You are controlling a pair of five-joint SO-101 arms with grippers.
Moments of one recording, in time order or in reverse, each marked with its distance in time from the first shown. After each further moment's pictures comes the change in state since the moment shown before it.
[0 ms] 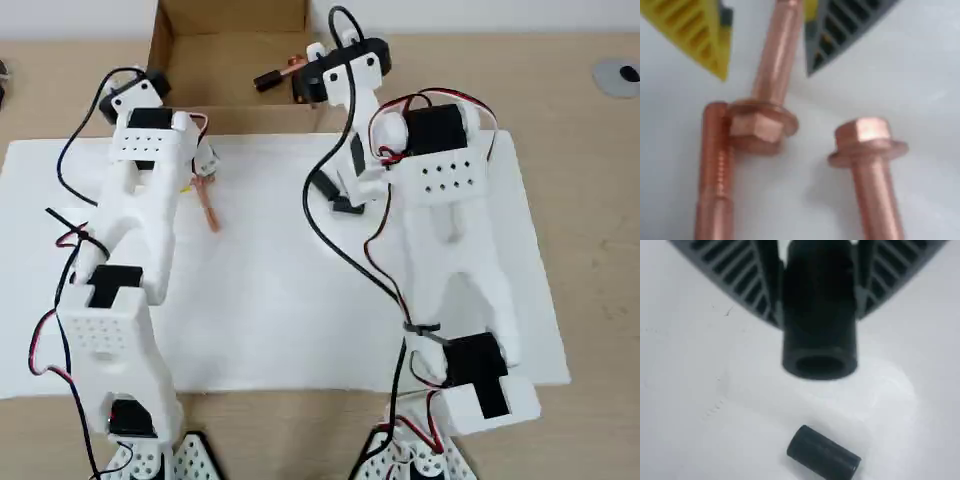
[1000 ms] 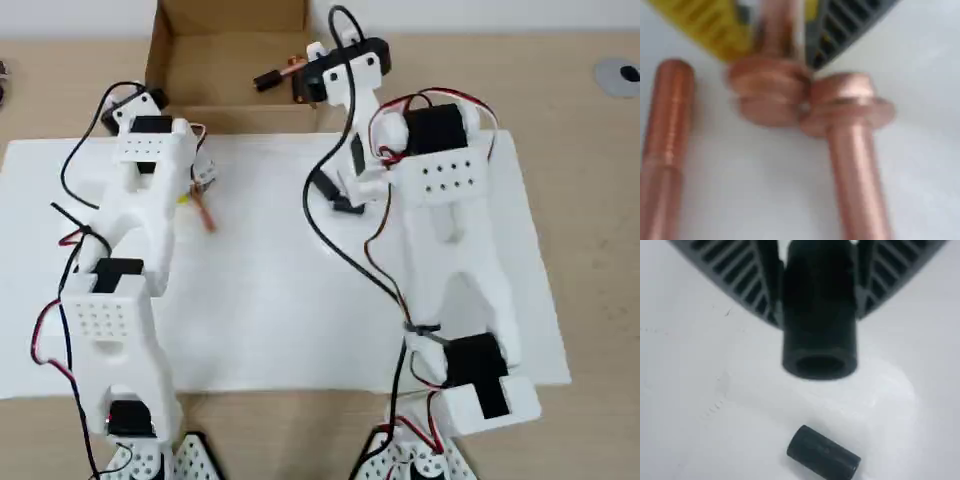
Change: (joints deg) left arm -1.4 5.1 -0.1 -2.2 0.3; right arm 0.0 0.0 0.0 0.0 0.0
